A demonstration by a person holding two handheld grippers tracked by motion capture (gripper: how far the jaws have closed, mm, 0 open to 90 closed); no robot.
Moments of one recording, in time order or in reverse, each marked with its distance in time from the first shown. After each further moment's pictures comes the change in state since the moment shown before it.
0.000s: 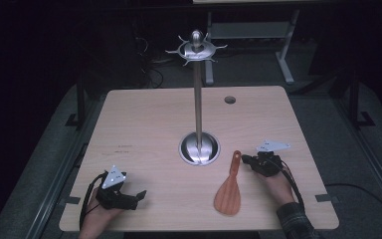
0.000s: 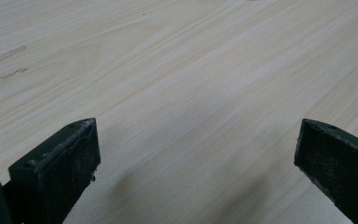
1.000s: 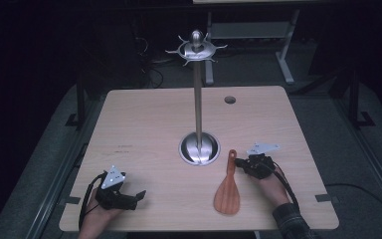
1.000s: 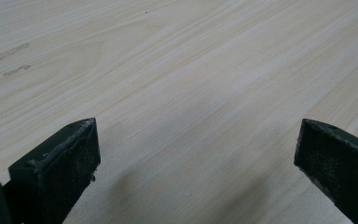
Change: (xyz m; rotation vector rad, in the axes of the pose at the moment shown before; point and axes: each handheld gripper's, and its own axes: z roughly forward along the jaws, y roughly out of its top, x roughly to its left) left arm 0.000 -0.001 -0.001 -0.002 0.001 -0.014; right arm 0.020 0.005 0.012 0.047 0.037 -0.062
